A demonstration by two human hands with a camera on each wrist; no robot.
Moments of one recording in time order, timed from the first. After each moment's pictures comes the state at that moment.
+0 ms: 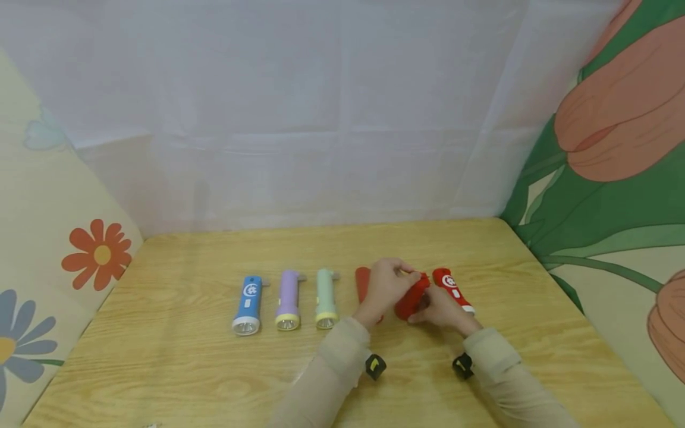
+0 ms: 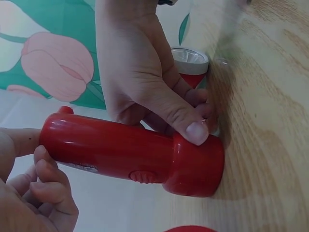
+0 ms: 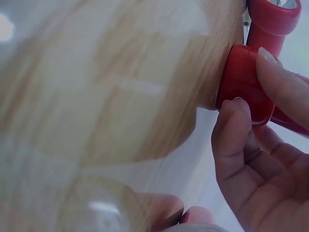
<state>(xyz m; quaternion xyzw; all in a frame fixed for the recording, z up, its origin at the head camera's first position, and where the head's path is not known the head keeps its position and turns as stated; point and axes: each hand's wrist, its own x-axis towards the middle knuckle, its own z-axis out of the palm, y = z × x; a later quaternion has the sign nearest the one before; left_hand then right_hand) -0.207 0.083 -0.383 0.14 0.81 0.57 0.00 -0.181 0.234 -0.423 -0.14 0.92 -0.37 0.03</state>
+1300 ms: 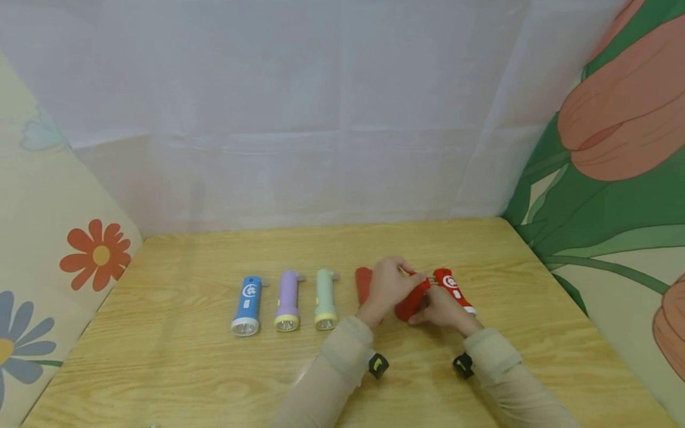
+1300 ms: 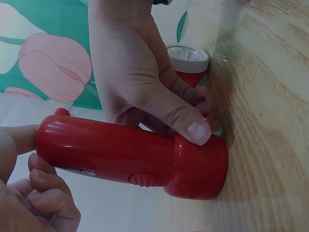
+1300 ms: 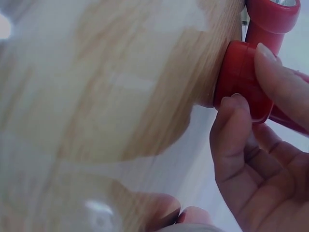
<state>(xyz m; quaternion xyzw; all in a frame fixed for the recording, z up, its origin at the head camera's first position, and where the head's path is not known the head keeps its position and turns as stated) -0.207 0.087 -0.379 0.14 0.84 0.52 0.00 -0.186 0.236 -0.425 -0.16 0.93 -0.35 0.02</state>
